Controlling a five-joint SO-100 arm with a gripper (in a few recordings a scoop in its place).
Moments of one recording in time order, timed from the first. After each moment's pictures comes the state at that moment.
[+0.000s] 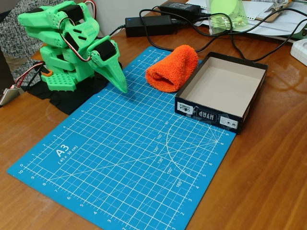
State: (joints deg) arm 4.5 192.7 178.2 56.9 11.6
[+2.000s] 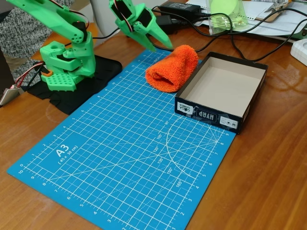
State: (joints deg) arm -37.4 144.6 154.5 45.8 40.7
